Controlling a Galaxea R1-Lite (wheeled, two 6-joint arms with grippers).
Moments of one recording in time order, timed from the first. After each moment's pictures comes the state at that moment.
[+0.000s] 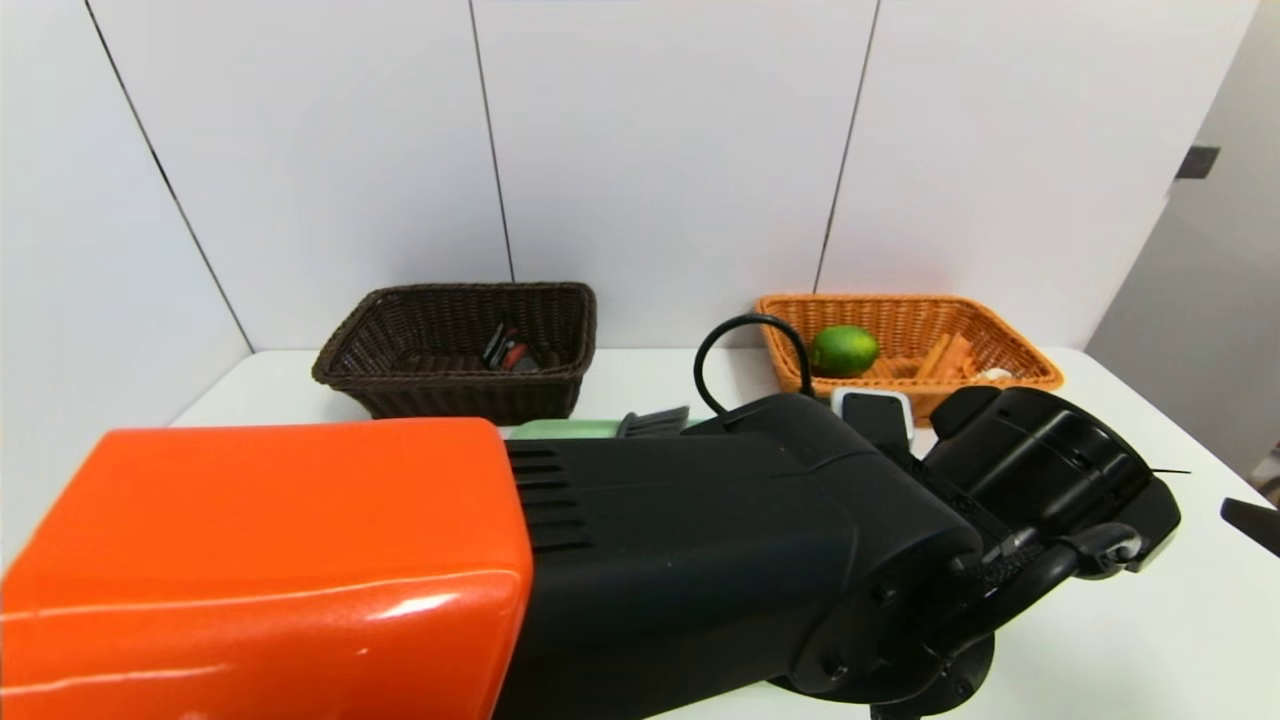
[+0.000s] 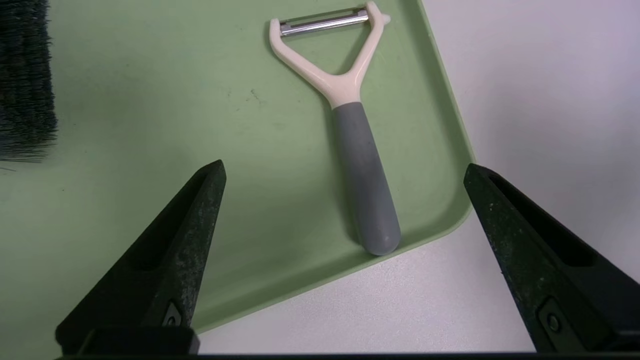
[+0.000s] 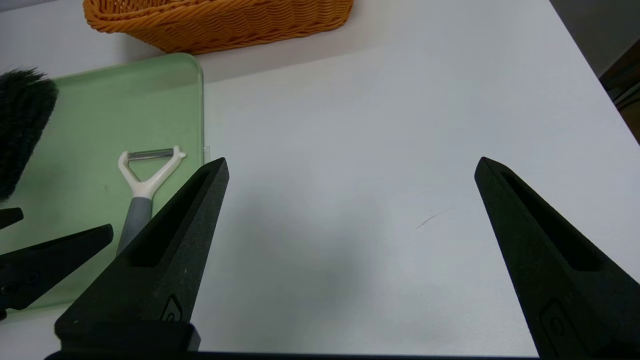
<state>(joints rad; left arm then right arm) -1.19 2.25 -1.98 0.59 0.46 -0.73 0.11 0.86 -0.62 0.20 -0.21 0.20</state>
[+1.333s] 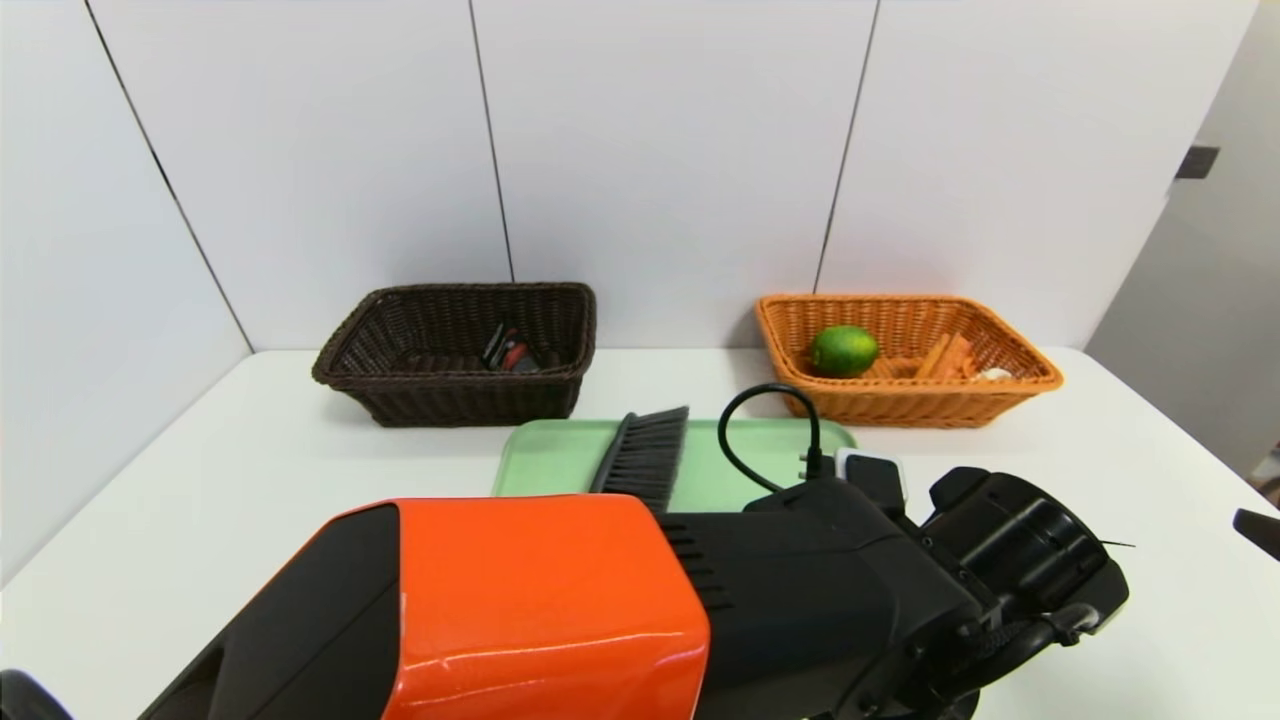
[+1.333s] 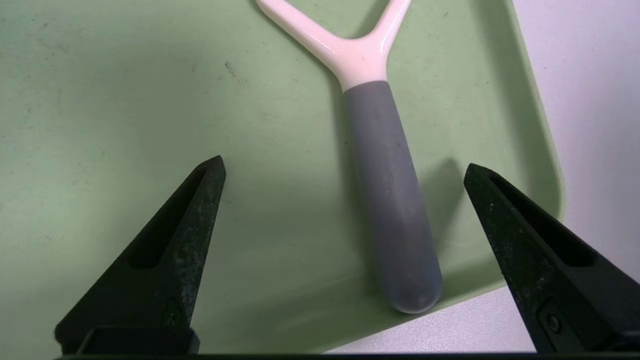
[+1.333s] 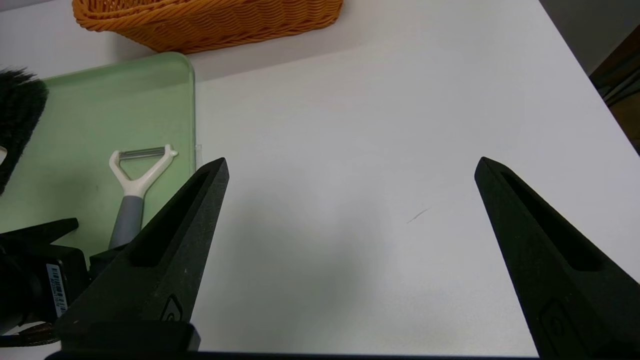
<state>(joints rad) -1.18 2.37 -1.98 0.56 0.47 -0.74 0.10 0.83 -0.60 0.20 -0.22 0.20</state>
